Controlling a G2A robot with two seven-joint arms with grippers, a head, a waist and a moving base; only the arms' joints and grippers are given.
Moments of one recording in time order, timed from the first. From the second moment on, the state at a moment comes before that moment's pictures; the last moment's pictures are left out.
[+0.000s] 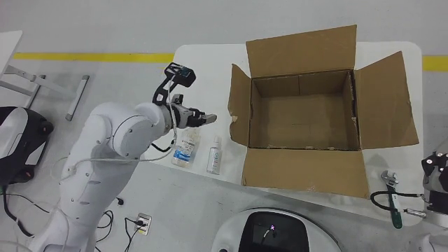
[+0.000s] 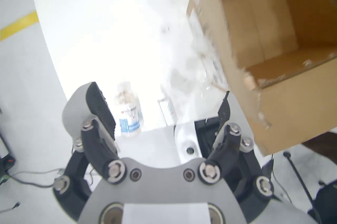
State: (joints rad) left arm 1.18 -0.90 -1.56 -2.17 0.73 0.13 -1.44; right arm -1.64 -1.42 1.72 -2.07 -1.59 -0.04 -0.11
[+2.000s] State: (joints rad) left arm 1.10 -0.93 -1.28 -1.40 0.87 -0.06 -1.22; right arm -1.64 -1.42 1.72 -2.07 -1.59 -0.04 -0.11
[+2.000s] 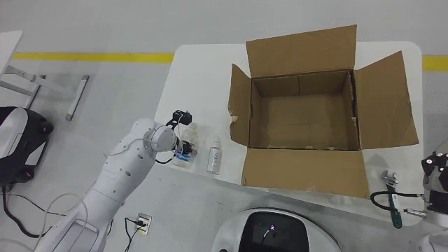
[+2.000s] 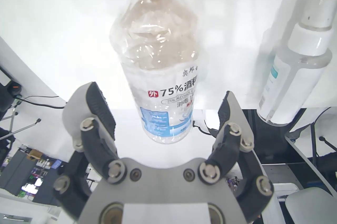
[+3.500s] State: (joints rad) left arm 1.30 -0.85 -1.95 -2.12 0.39 -0.12 -1.37; right arm -1.64 -1.42 1.72 -2.07 -1.59 -0.04 -0.11
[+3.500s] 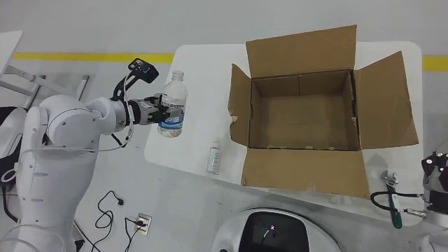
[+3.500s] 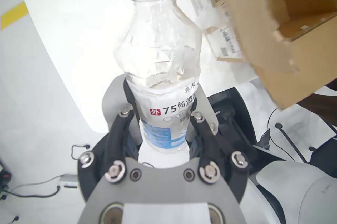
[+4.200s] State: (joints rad) left arm 1.29 -0.85 -1.99 -2.20 0.38 -0.05 -1.35; right arm -1.64 -1.42 1.72 -2.07 -1.59 -0.04 -0.11
